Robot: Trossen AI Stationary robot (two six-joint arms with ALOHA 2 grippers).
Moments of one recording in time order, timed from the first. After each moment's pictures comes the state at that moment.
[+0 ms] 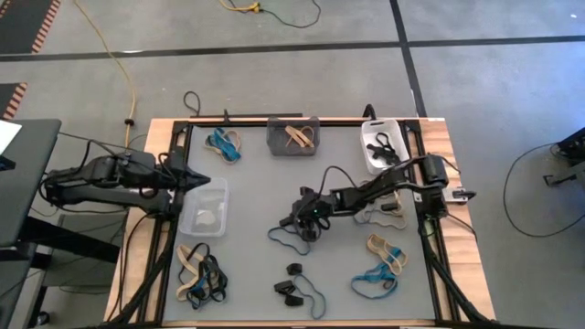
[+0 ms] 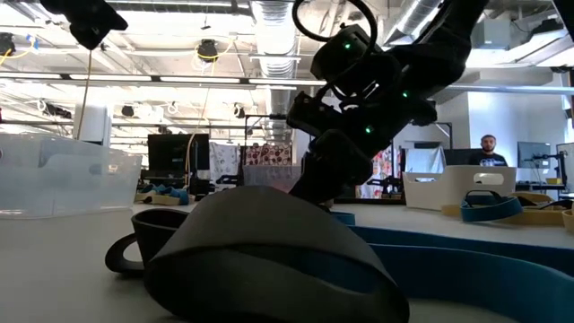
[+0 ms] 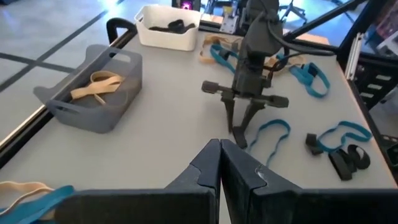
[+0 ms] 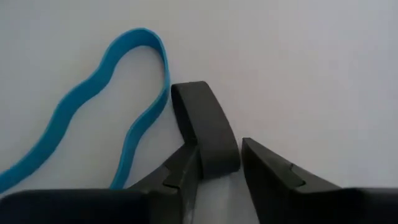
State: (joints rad) left arm 0.00 0.44 0.78 -0.80 -0.14 -0.21; right arm 0.05 1.97 0.95 0.29 0.04 0.01
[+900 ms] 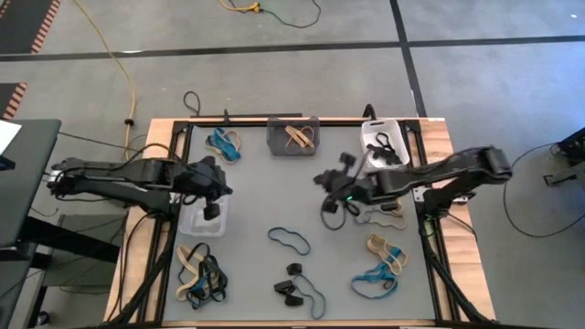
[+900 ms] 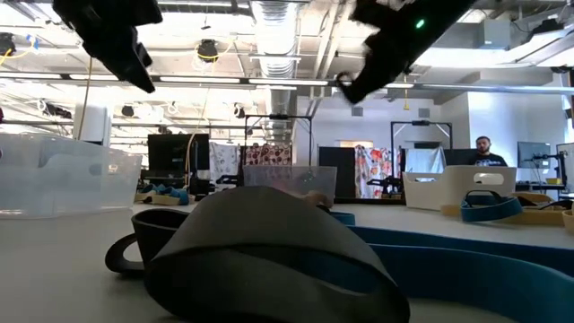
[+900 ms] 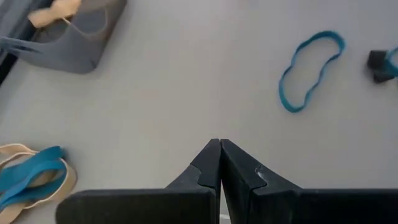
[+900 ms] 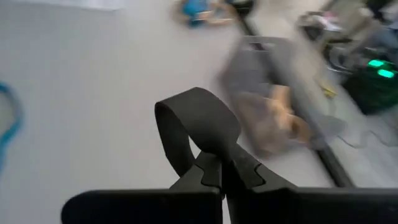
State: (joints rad) left arm 0.00 0.88 0.78 -0.77 -0.15 -0.17; right arm 0.09 1.38 0.96 -0.32 0.66 0.06
